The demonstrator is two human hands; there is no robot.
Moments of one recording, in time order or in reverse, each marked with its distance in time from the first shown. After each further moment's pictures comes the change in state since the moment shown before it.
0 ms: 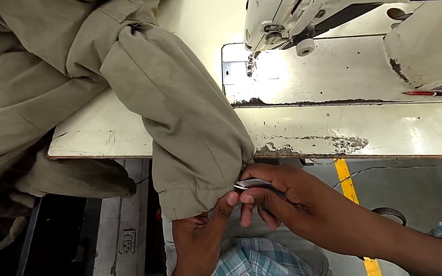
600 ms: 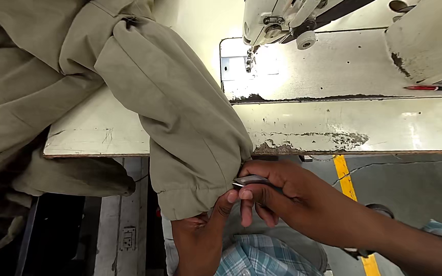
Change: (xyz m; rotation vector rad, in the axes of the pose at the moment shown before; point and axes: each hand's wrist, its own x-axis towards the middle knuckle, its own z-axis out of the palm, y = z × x) left_hand -0.003 -0.003 0.002 0.071 0.051 0.034; right_hand 0.001 0.004 0.002 0.110 -0.008 0.046
